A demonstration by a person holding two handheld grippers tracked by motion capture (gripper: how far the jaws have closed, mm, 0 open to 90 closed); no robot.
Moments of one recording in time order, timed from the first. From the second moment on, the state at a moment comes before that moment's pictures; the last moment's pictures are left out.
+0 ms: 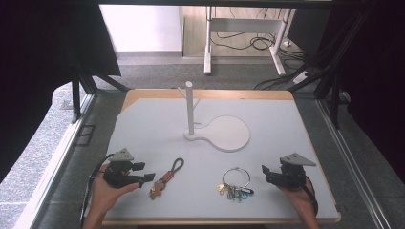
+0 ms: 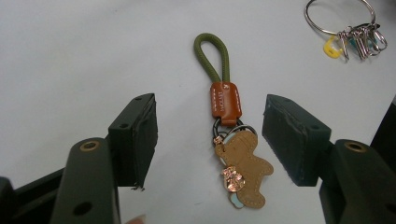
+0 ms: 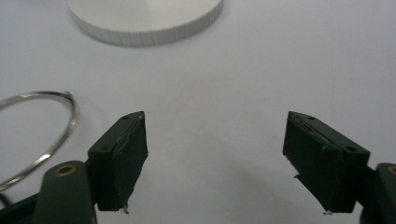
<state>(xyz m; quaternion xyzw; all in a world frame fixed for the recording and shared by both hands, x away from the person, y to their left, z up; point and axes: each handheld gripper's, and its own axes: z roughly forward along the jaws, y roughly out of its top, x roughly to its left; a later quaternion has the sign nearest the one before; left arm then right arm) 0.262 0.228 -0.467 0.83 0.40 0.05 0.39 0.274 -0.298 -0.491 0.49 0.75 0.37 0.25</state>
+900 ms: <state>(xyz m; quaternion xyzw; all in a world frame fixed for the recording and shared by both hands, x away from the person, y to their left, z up) 0.268 0.224 -0.468 0.83 0.41 0.05 0.39 0.261 -0.317 -0.478 0.50 0.74 0.39 0.22</state>
